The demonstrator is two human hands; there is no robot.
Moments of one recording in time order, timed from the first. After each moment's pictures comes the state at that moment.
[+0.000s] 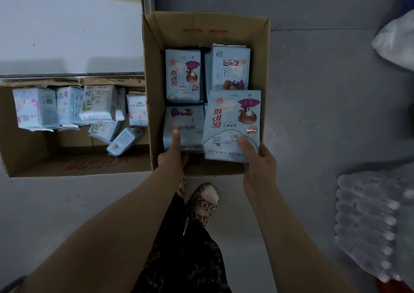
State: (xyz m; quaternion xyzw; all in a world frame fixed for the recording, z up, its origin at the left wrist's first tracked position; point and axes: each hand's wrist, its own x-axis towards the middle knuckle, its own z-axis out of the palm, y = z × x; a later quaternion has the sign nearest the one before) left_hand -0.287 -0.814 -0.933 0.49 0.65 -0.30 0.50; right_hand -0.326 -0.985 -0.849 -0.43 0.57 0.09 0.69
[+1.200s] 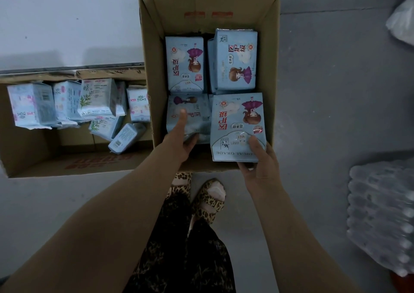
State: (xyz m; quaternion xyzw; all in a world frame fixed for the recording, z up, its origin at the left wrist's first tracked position) left_hand -0.252 -0.813 -0.948 0.44 0.60 -0.36 0.56; right_hand -0.354 -0.975 -0.893 -0.32 0.63 0.05 0.70
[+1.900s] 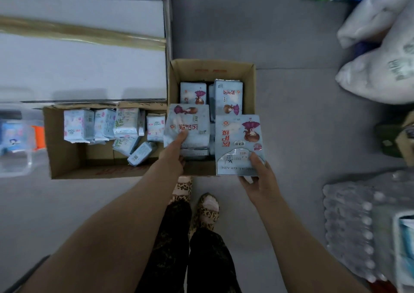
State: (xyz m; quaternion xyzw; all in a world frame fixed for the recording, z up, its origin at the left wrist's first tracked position) left_hand -0.243 -0.786 -0.801 0.45 0.57 -0.34 0.59; right_hand -0.353 -0.984 -0.771 -0.35 0.59 0.08 0.72
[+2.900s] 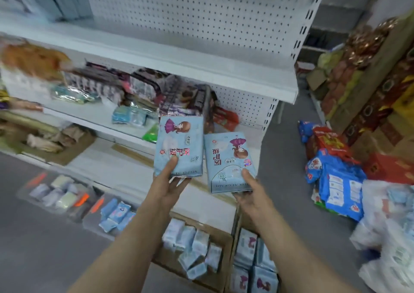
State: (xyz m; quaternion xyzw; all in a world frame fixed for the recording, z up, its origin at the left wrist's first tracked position) left_hand -0.292 -0.477 -0.321 0.33 0.26 0.03 0.91; right_hand -0.261 -0.704 -0.332 -0.44 0.21 0.13 0.86
